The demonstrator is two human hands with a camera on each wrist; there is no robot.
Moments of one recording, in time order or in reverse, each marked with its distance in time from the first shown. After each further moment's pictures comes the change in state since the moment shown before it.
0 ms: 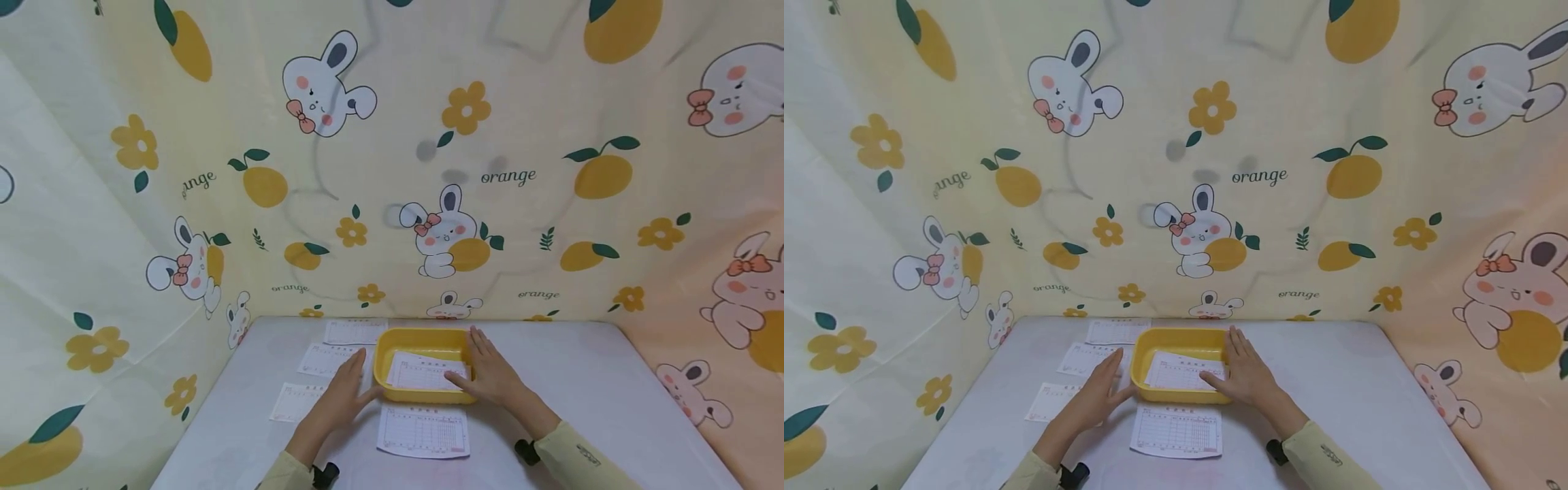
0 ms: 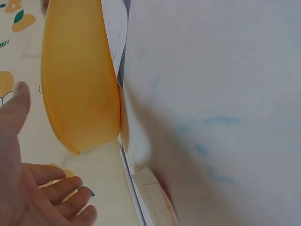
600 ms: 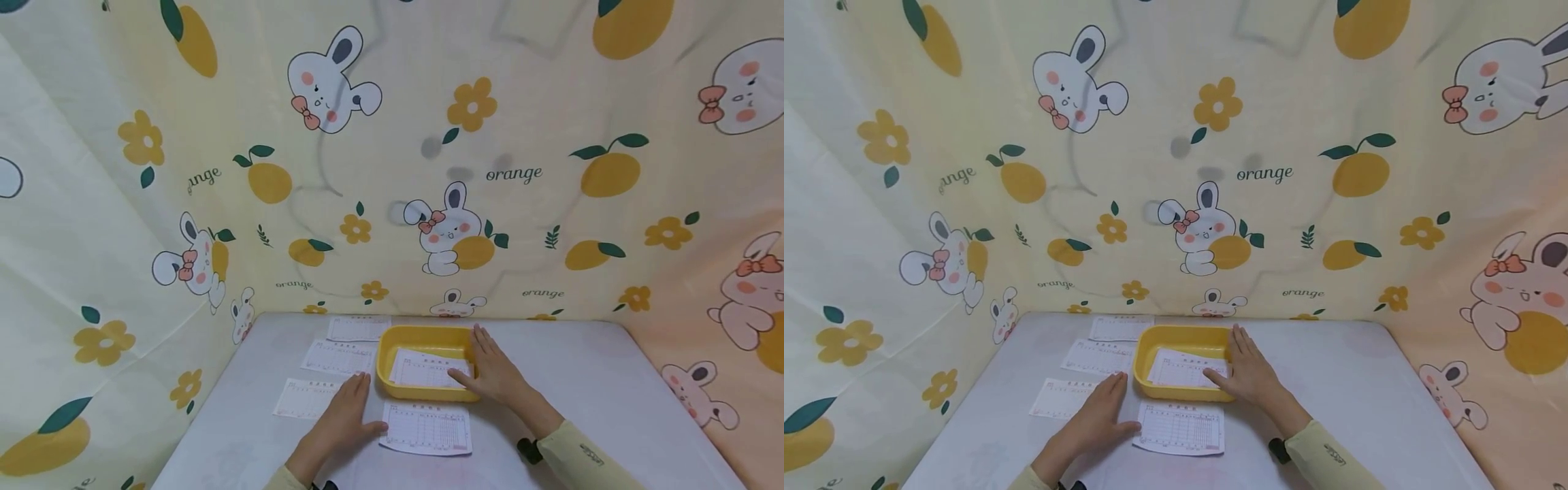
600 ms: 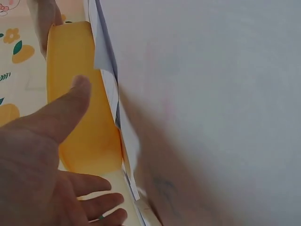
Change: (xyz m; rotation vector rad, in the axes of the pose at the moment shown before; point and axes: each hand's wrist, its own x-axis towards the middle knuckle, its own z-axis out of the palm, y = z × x) left_hand -0.036 0.003 0.016 0.124 -0.130 -0.035; right_hand -0.001 -0.001 -0.001 -0.003 0.001 -0.004
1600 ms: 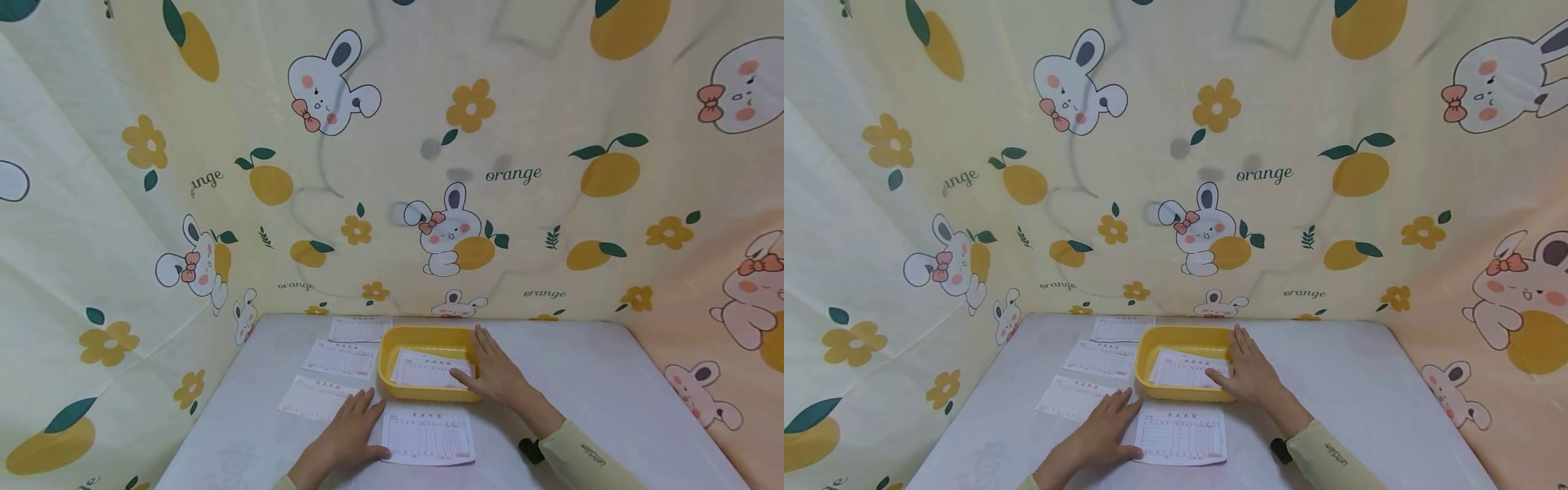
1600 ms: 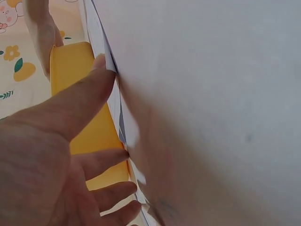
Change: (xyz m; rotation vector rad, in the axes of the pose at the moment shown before) left_hand -0.019 0.016 0.002 0.144 -0.116 0.051; right_hand 0.000 0.000 -0.002 -0.007 0.000 -0.003
